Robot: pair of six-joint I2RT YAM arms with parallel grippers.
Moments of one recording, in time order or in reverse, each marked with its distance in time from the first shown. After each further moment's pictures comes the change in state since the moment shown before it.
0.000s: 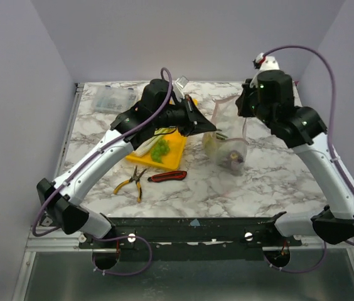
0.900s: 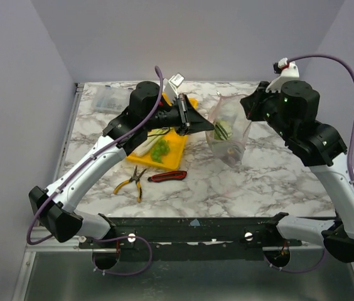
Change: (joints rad) left arm 0.027 -0.090 -0.032 0.158 0.106 0.016; right arm 0.003 -0.144 -0.020 0.124 -0.070 0.032
